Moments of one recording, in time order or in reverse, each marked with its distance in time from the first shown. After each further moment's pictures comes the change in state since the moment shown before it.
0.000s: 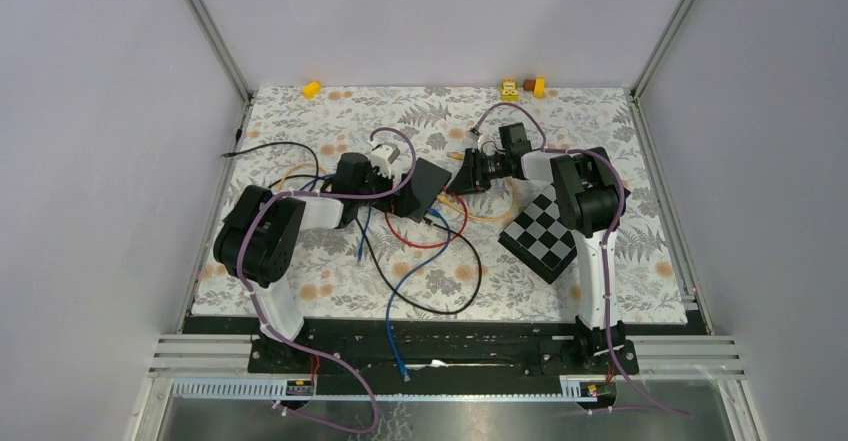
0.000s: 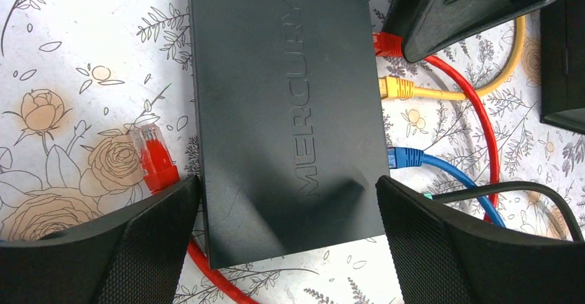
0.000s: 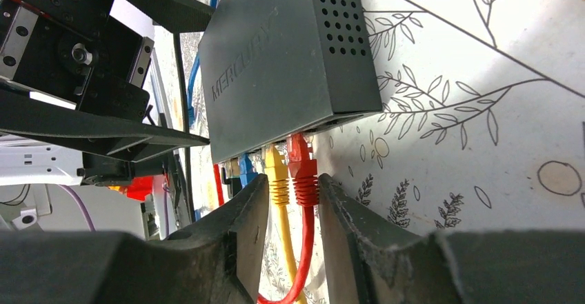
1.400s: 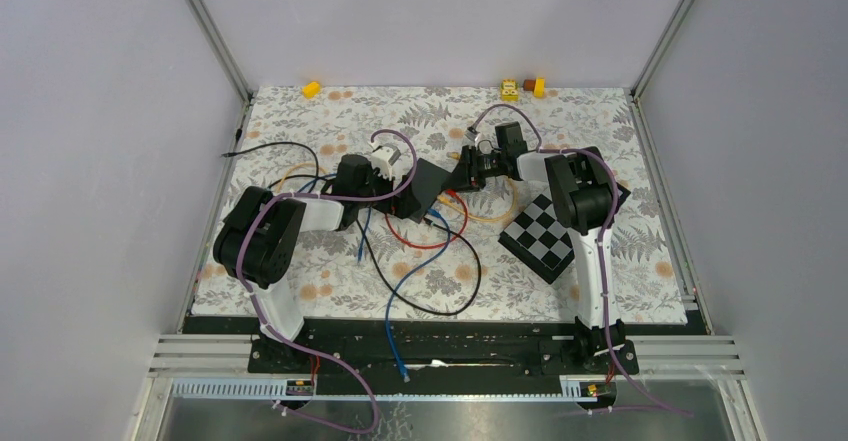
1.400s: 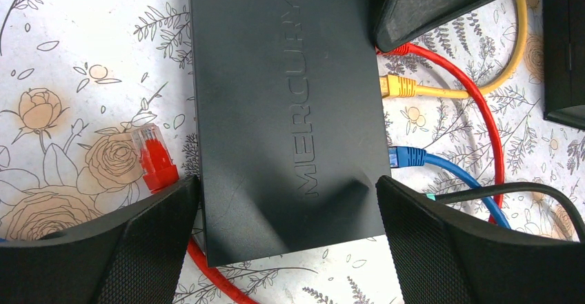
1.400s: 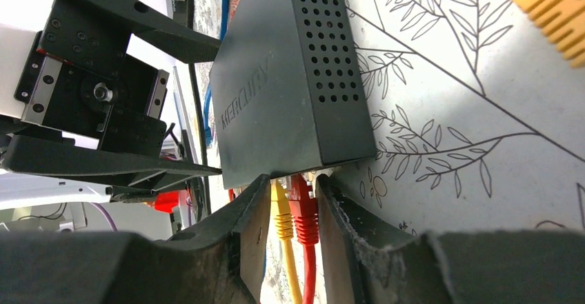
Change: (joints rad) left arm -0.010 -0.008 -0.018 0.019 -0.014 0.008; right arm 0.013 0.047 0.032 0.097 -0.006 0.162
